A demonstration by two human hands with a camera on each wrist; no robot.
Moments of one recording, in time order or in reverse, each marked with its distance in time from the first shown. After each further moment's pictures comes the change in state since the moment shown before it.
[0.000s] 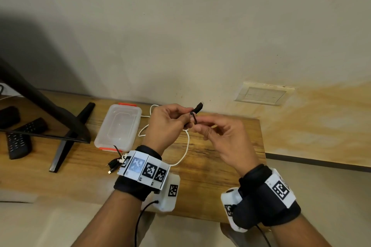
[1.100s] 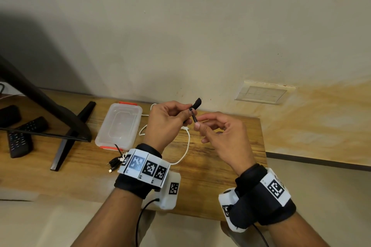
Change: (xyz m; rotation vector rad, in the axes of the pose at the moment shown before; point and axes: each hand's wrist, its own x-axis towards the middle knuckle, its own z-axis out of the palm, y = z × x) left_hand 0.001 -0.001 -0.003 -0.017 0.021 0.009; right_hand -0.001 -0.003 0.009 -0.017 0.148 0.155
